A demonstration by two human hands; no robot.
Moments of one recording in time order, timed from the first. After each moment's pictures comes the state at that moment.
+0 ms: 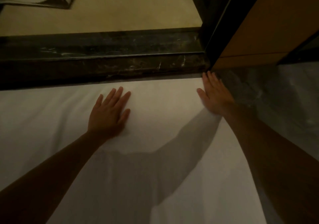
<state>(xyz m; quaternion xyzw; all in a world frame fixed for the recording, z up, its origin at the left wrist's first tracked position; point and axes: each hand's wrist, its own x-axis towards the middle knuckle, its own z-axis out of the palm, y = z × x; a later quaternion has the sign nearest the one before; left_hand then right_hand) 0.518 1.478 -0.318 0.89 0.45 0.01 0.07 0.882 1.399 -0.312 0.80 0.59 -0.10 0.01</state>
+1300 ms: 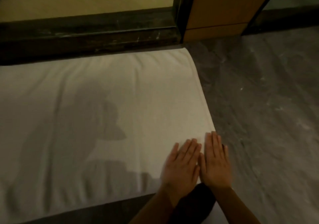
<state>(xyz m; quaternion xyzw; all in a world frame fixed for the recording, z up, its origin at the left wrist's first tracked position) 0.624 1.107 -0.290 0.95 0.28 -0.07 0.14 0.744 1.042 -0.301 0.87 0.48 -0.10 -0.05</state>
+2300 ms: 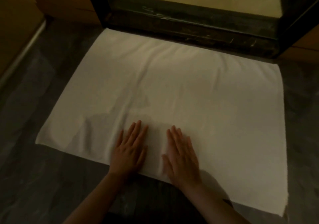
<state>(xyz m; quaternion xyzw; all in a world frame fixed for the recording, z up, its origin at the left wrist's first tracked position) 0.342 1.175 -0.301 0.81 0.57 0.05 0.16 0.539 1.143 -0.300 0.63 0.75 -0.16 -0.09</state>
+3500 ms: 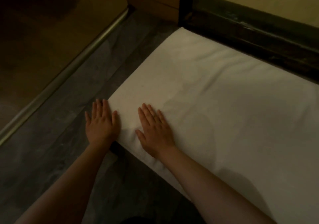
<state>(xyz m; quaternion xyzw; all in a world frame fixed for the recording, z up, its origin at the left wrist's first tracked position) 0.156 1.215 -0.307 0.47 0.88 0.00 0.09 0.337 1.257 -0.307 0.40 0.90 -0.19 -0.03</state>
